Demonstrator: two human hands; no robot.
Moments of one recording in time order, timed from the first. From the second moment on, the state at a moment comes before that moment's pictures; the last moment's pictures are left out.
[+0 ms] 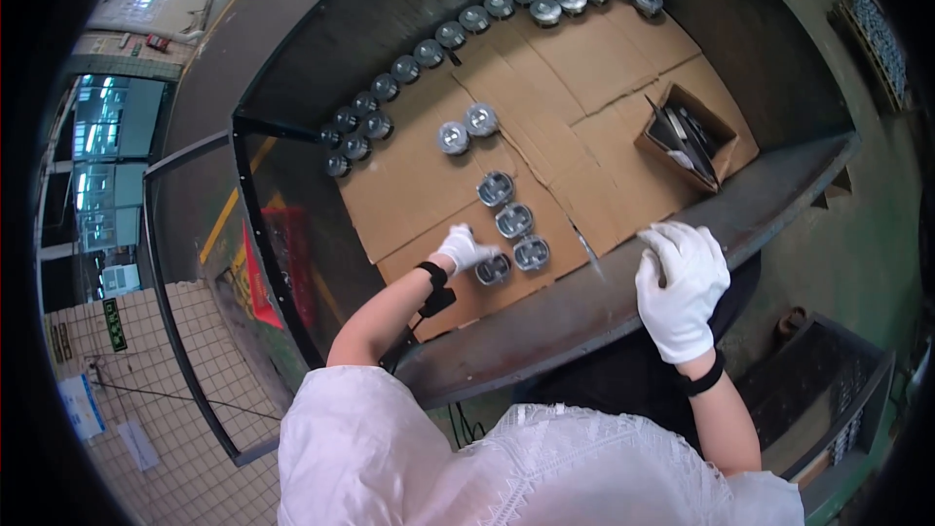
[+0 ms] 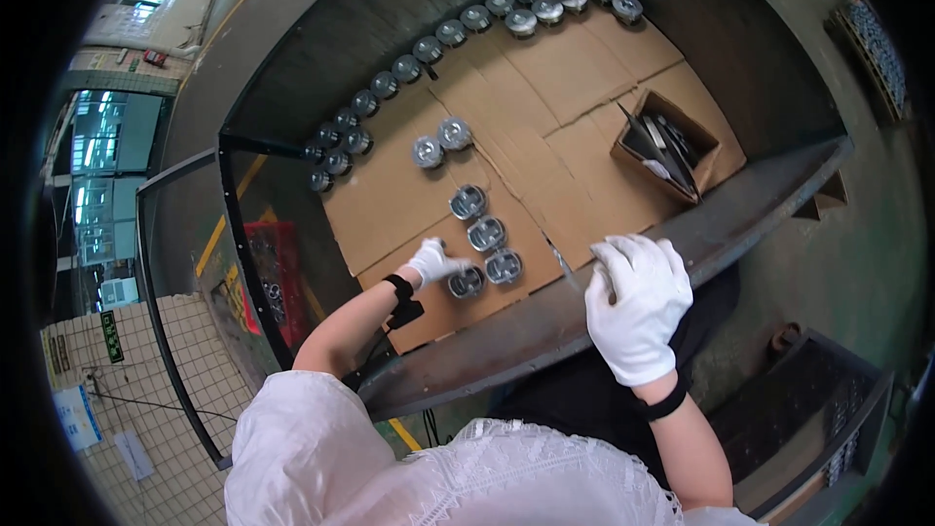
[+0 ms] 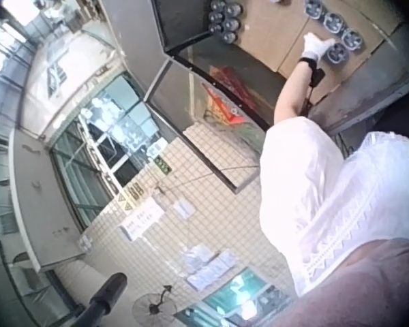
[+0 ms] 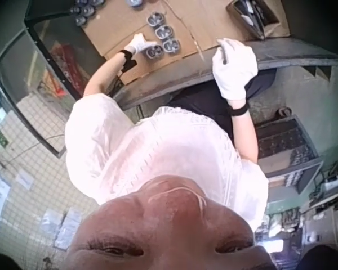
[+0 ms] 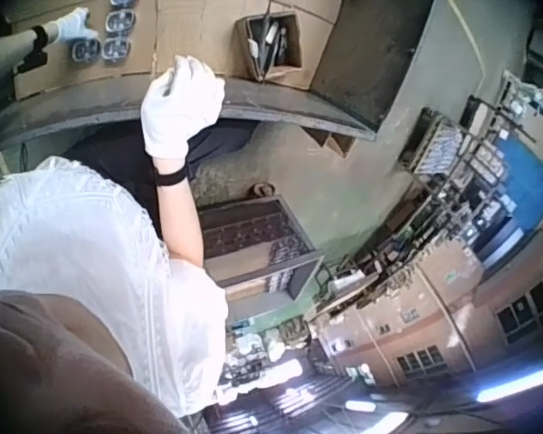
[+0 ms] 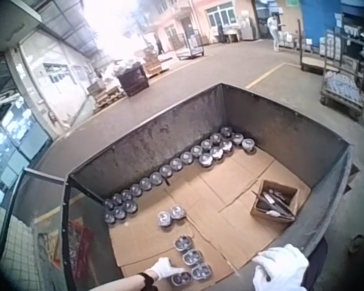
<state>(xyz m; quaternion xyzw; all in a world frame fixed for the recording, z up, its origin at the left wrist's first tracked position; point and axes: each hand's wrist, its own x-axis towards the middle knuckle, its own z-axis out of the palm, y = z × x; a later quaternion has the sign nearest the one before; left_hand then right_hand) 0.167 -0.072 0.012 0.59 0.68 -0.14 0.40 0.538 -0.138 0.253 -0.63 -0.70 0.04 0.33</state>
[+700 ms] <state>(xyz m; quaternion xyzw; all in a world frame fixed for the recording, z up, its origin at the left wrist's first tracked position) 0.161 0.099 -0.019 0.50 0.84 -0.04 0.22 0.526 -0.142 0.270 -0.61 -0.73 0.00 0.32</state>
